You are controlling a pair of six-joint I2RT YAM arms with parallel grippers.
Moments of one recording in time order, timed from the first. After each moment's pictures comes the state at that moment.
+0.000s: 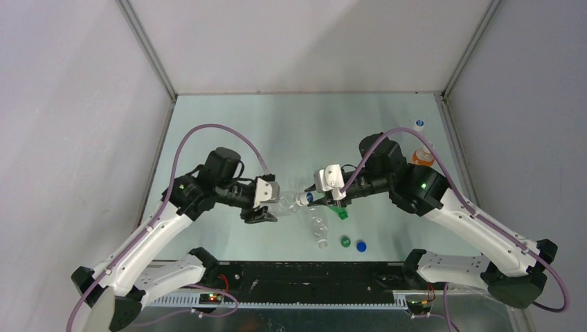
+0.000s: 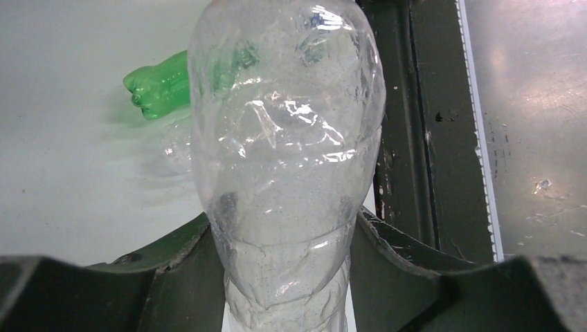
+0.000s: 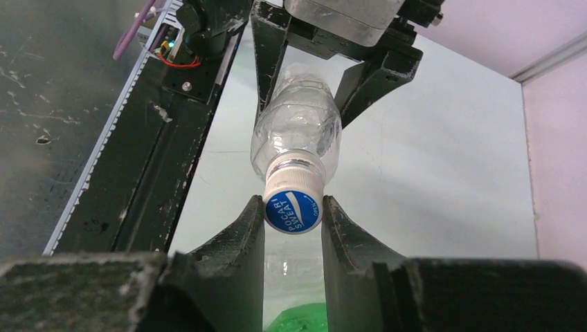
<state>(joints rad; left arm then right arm) -0.63 0.93 1.00 -0.87 0.76 0.73 0.92 1.10 1.25 -0.61 -0.67 -0.64</state>
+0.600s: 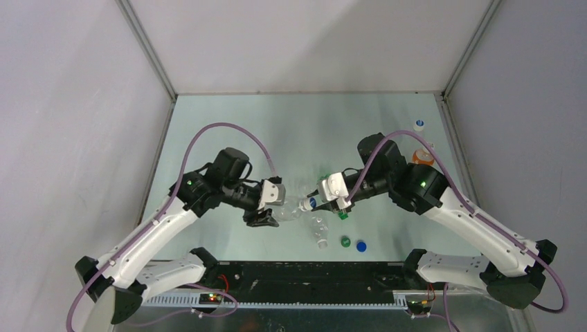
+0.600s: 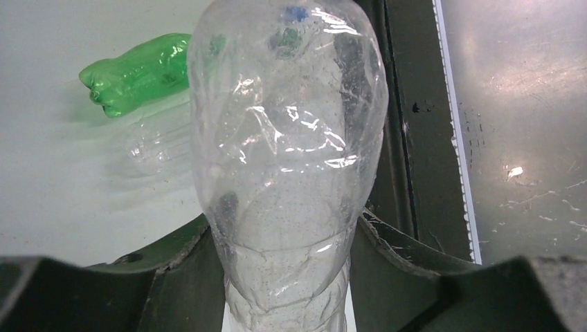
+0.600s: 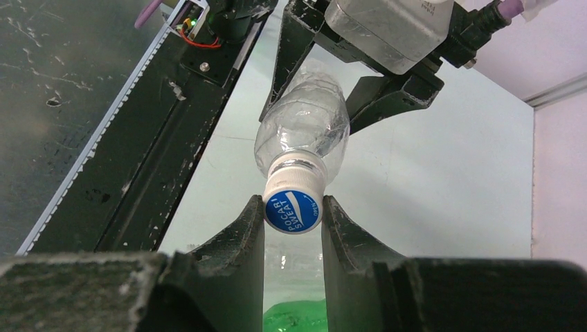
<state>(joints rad) -0.68 0.99 1.03 -0.92 0.77 0.72 0.90 1.10 1.26 -0.69 -0.76 -0.80</state>
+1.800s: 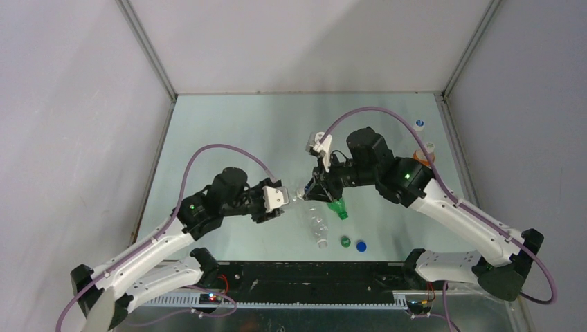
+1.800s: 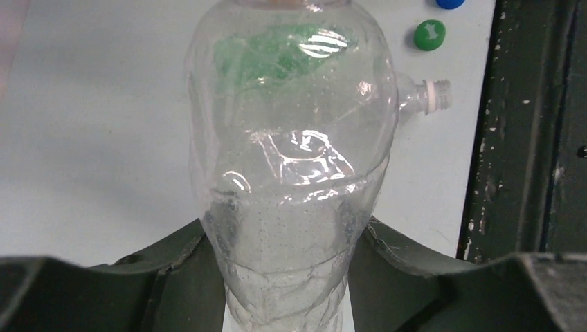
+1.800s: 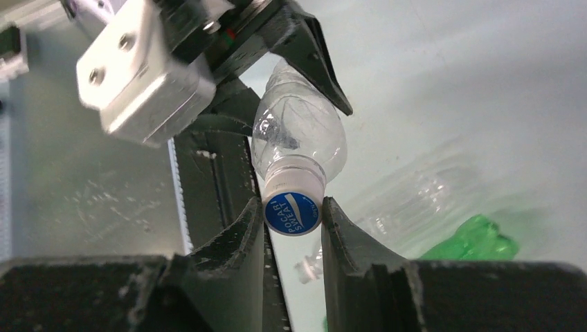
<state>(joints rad) -0.80 0.82 0.76 -0.50 0.36 0.52 0.89 1.19 1.26 -0.60 -0.50 -0.06</state>
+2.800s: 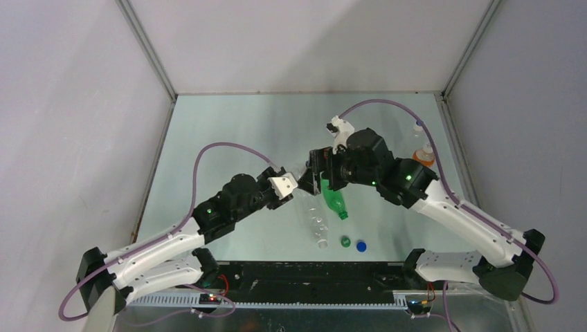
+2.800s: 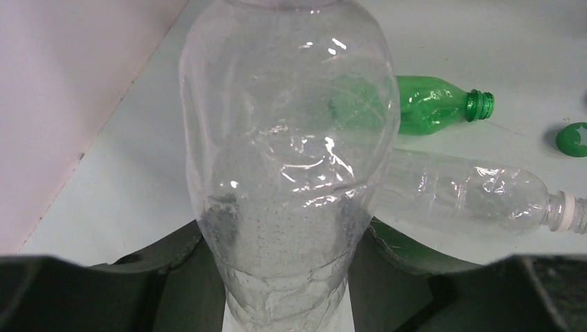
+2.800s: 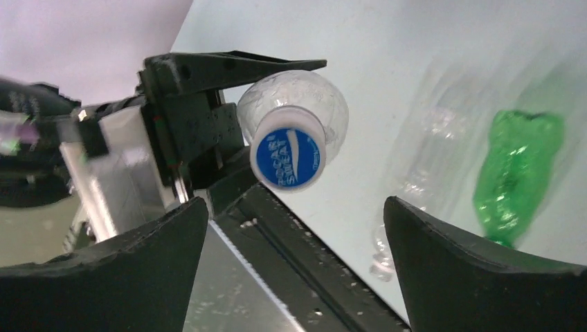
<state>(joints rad) -0.92 0.89 0.62 -0.04 -0.07 0.39 0.91 1.20 1.27 -0.62 -0.10 0.63</state>
